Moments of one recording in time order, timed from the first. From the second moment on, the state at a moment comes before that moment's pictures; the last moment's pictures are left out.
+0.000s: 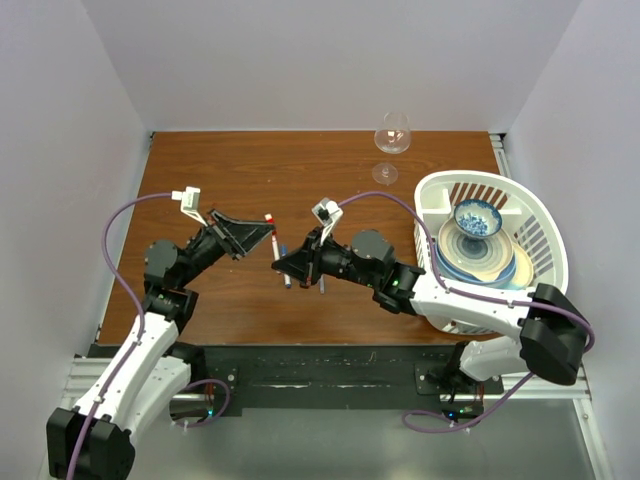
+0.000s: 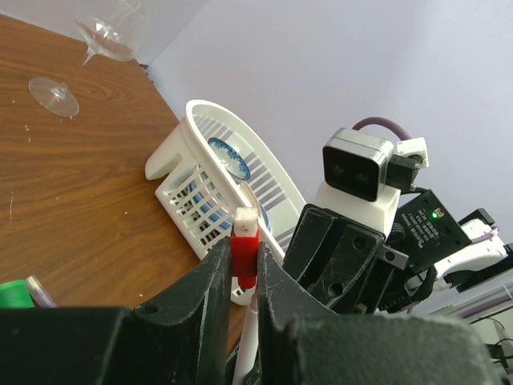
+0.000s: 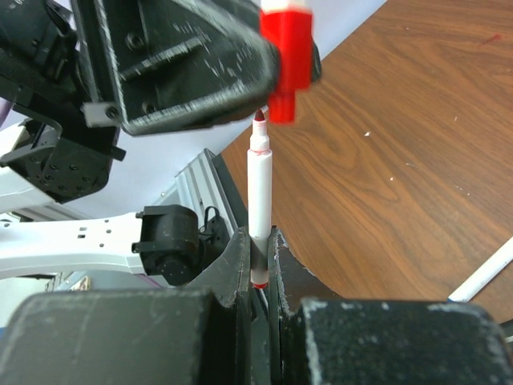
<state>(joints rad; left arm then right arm) -0.23 0.74 0.45 0.53 0.62 -1.01 1.02 1.33 0.82 0.46 -0.17 0.60</state>
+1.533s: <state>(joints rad) -0.24 0.71 0.58 0.28 0.60 -0.89 1.03 1.33 0.82 0.44 -0.17 0.61</state>
